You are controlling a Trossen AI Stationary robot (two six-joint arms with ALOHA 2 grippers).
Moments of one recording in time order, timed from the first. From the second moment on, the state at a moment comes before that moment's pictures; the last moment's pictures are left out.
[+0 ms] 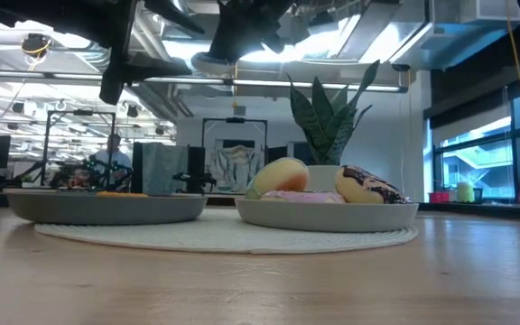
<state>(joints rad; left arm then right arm) -0.40 1.20 0.46 0.57 -0.85 -1.03 0.07 1.94 1.76 -0.56 0.34 0.20</state>
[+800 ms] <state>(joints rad) -0.35 1.20 0.46 0.55 -0.95 -1.03 0.07 1.94 1.76 -0.54 0.34 0.20</state>
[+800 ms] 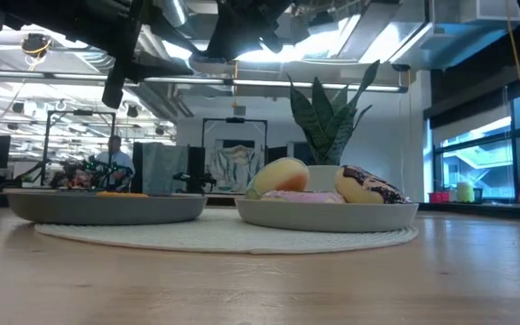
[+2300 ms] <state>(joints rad) -0.35 1.16 0.46 -0.16 -0.26 -1.47 0.06 1.76 1.88 -1.02 0.35 0.12</state>
